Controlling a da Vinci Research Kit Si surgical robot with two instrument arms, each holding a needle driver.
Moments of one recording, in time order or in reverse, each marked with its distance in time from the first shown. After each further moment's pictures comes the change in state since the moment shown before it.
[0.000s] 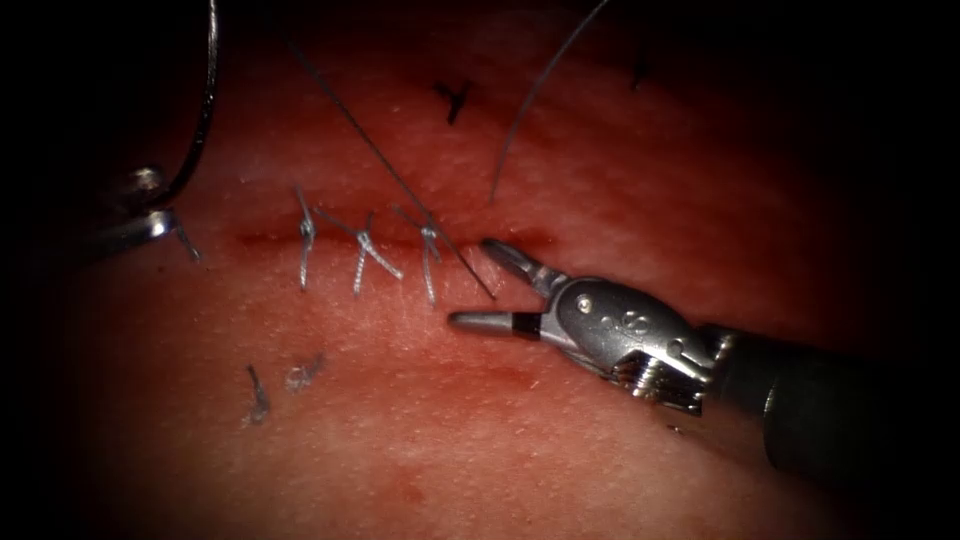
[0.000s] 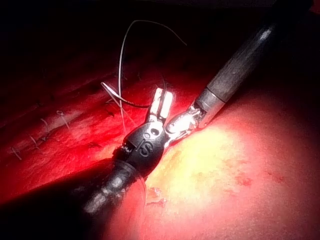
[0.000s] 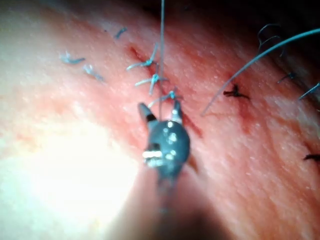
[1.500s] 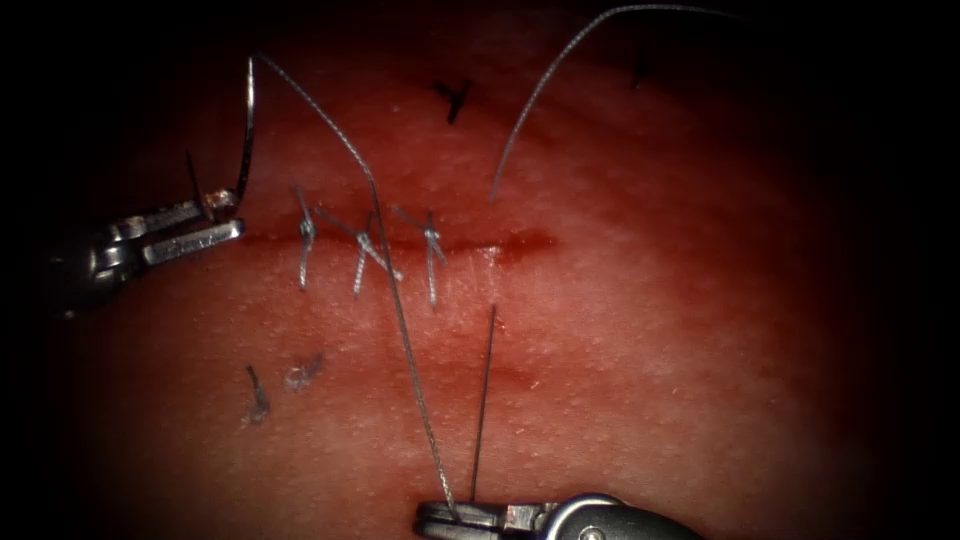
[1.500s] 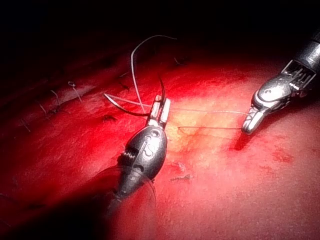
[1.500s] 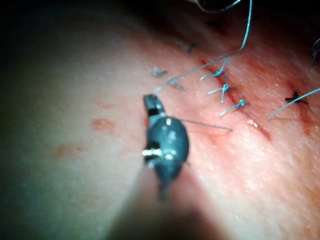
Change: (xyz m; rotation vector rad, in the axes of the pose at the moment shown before) right arm 0.009 -0.014 -0.008 0.210 0.076 0.031; left arm -0.012 -0.002 -0.003 0.011 -0.163 -0.110
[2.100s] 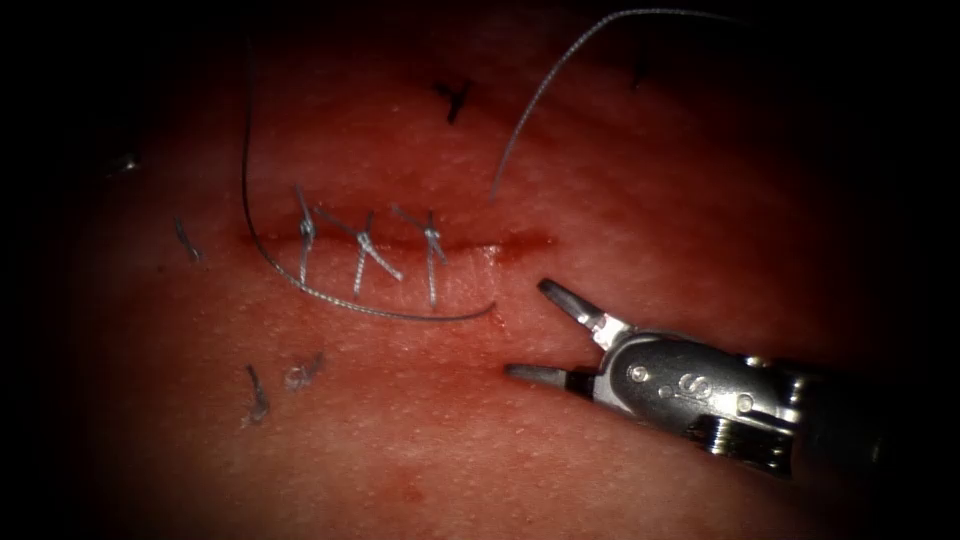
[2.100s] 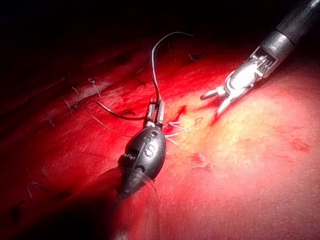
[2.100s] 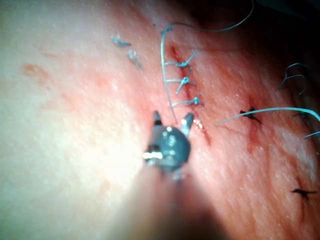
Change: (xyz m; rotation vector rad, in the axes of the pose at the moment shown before) right arm -0.006 0.012 0.001 -0.313 -0.176 -0.283; left arm -0.001 -0.003 -0.003 0.127 -0.060 0.021
